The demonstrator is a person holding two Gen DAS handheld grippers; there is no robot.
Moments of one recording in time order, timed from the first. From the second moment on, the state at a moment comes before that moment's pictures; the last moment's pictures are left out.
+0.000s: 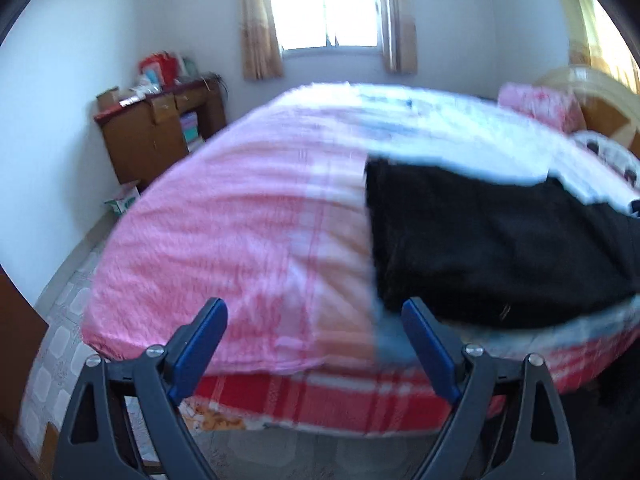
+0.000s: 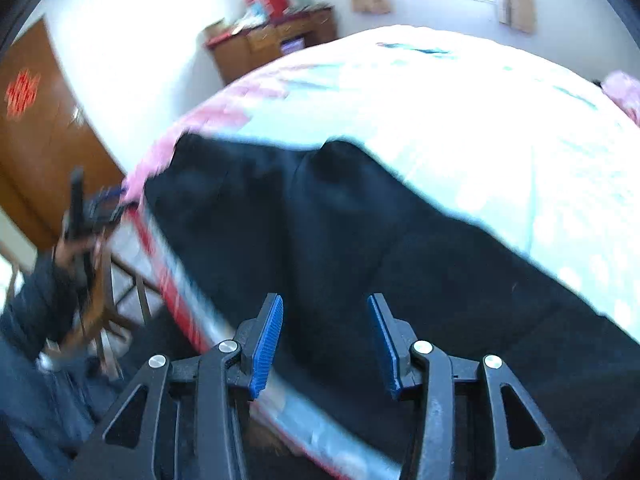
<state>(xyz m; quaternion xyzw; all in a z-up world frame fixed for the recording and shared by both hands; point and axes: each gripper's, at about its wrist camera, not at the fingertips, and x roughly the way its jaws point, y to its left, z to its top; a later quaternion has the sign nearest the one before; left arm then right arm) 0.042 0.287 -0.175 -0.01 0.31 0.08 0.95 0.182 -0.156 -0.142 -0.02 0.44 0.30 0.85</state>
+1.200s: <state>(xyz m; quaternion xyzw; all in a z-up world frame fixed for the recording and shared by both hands) 0.155 0.228 -0.215 -0.07 0.37 0.03 0.93 0.388 -0.078 -0.218 0.16 0.55 0.28 0.77</state>
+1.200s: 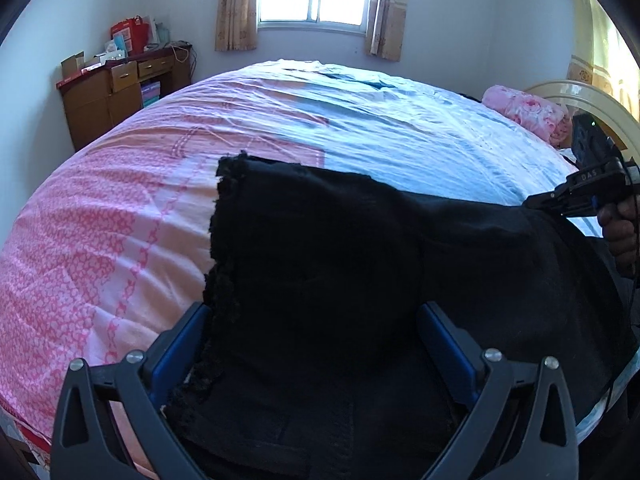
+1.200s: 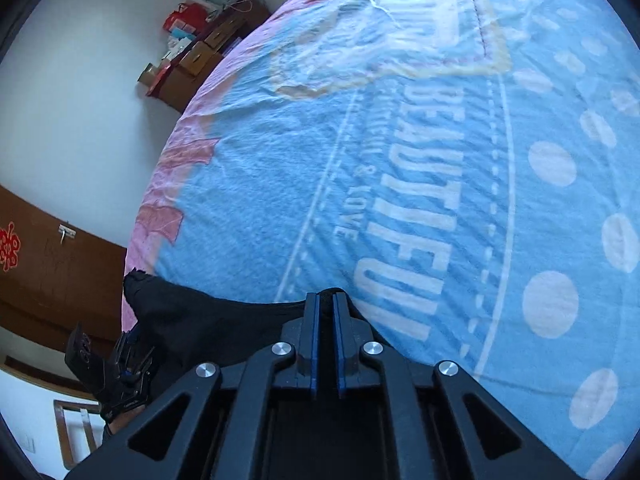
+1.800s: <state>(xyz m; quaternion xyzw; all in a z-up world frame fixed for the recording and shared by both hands) 0.126 0.144 -0.165 -0.01 0.35 -0.03 0.94 0.280 -0.124 -0.158 0.03 0.46 0.21 0.86</state>
